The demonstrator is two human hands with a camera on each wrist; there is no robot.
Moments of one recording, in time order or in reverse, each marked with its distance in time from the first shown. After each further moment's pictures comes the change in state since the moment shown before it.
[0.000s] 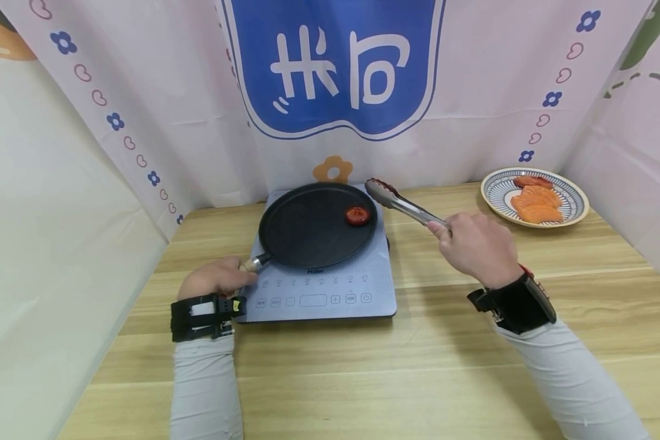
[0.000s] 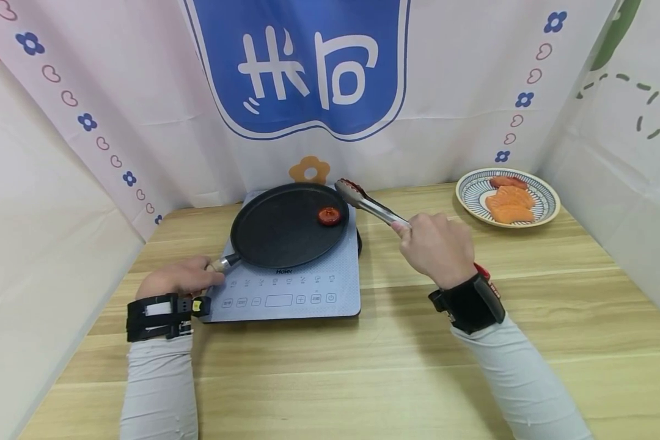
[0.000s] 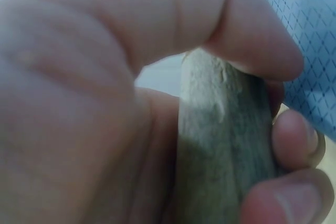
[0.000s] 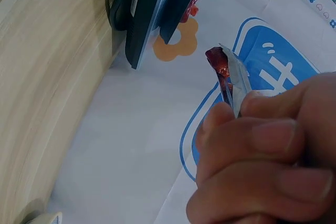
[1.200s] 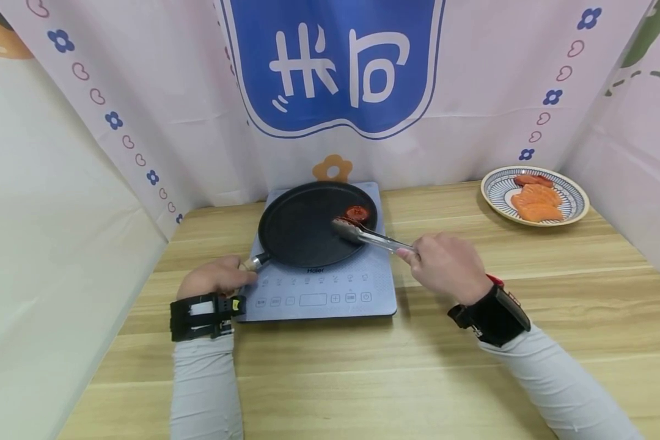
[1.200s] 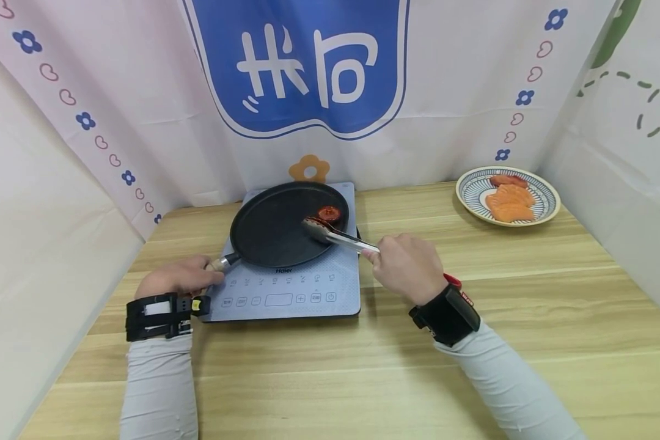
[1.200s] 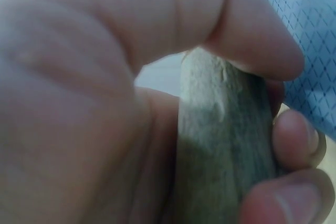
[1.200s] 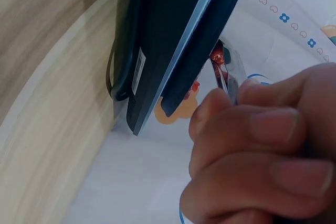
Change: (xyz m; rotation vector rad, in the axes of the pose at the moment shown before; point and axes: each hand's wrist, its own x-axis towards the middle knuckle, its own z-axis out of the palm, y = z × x) left_hand 0.000 0.001 0.000 -0.004 -0.014 0.010; right_hand -0.009 -0.031 0.034 0.020 -0.068 -0.158
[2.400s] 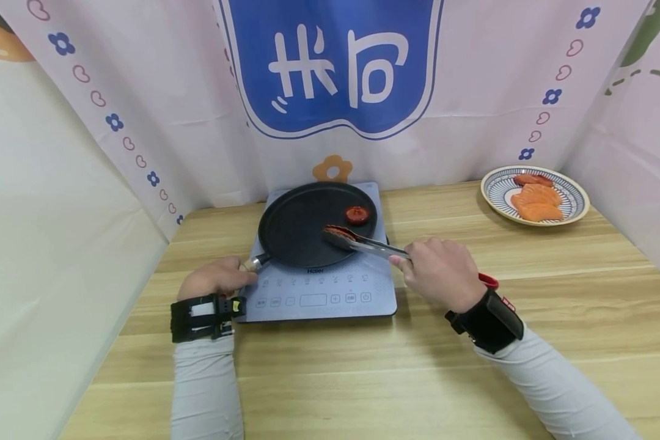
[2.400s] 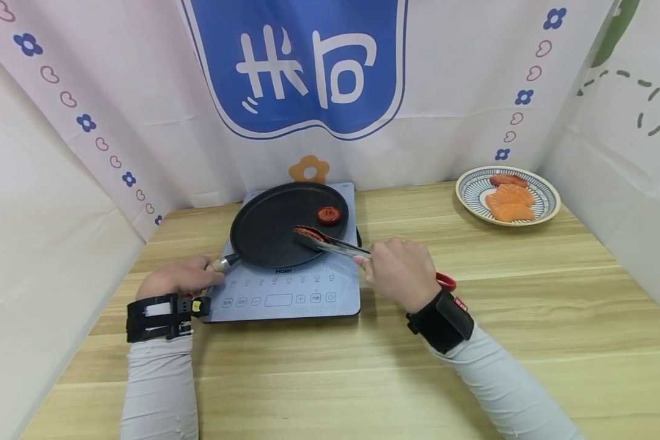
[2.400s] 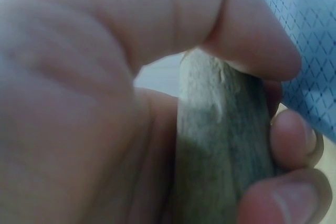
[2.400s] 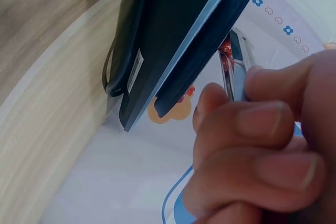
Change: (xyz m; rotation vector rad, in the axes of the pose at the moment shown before) left_hand 0.001 0.001 0.002 -0.003 0.011 -0.013; right_hand -0.006 -0.010 0.008 -0.091 0.092 -0.074
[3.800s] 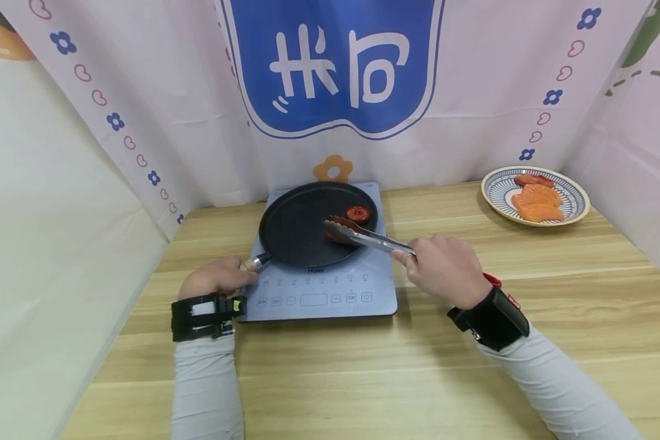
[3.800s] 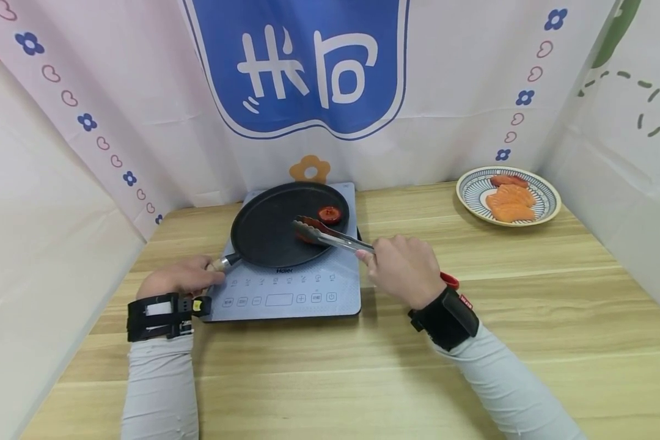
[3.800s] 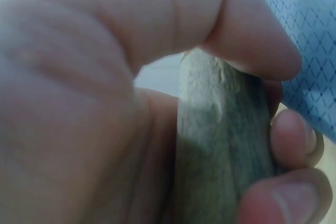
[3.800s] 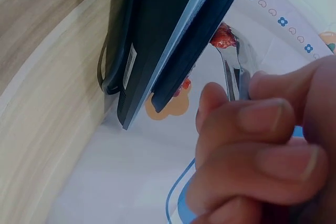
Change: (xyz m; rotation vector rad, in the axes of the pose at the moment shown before) left_hand 0.000 -0.001 -0.001 0.009 -0.001 -0.003; right_hand 0.003 0.004 -0.008 0.077 -0.059 0.031
